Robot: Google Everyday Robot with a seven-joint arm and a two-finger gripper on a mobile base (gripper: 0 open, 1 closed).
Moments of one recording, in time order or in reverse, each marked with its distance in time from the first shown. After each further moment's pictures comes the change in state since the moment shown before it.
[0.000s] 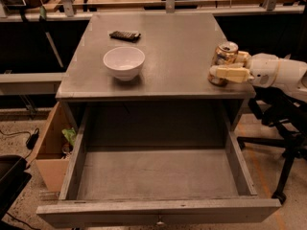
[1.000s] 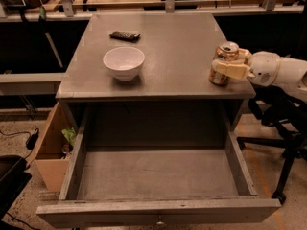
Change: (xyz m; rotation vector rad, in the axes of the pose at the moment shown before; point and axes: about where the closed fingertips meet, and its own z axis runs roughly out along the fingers) arm 0.001 0.000 0.000 0.001 0.000 0.000
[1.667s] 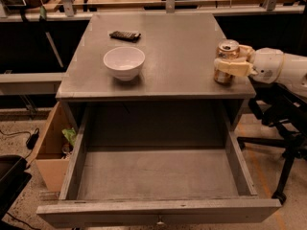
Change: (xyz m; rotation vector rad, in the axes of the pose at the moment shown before) arm -0.015 -0.003 -0.005 0.012 -0.004 -0.053
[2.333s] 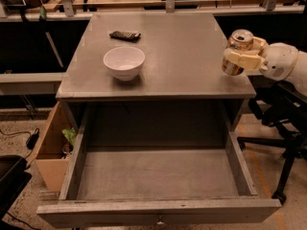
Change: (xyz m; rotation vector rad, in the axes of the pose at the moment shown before) arm -0.034 -0.007 -0.021 0.075 -0.106 -0.041
